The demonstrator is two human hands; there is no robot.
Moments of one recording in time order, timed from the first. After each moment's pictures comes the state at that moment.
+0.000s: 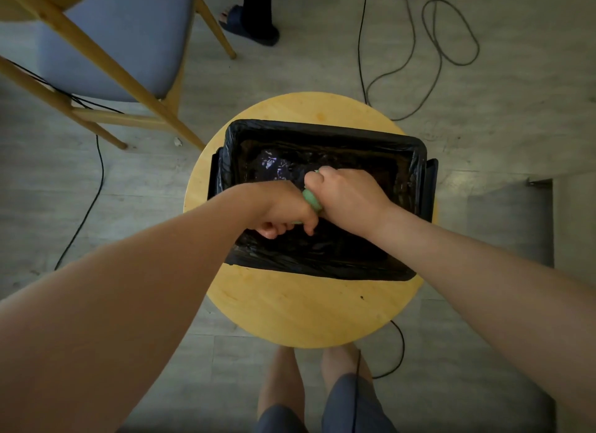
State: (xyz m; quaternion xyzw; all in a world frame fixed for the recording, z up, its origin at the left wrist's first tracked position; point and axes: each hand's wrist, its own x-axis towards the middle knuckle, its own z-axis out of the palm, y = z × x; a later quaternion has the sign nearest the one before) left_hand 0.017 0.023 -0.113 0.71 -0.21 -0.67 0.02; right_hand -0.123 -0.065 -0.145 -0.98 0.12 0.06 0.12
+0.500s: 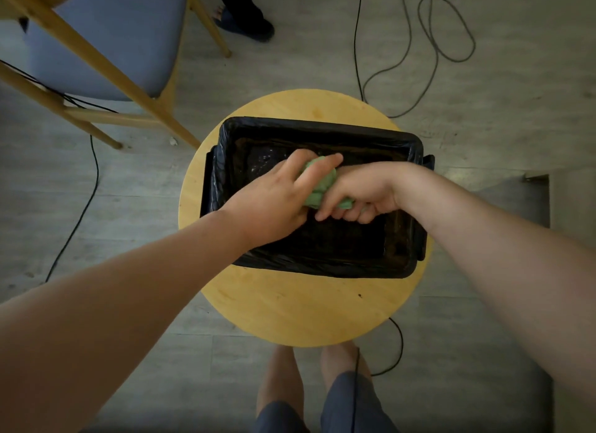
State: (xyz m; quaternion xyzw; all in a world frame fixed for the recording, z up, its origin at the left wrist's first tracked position) left_hand 0.014 0.057 -0.119 0.67 -0.69 -0.22 0.17; right_hand -0.113 -0.109 -0.107 -0.54 0.34 0.43 0.64
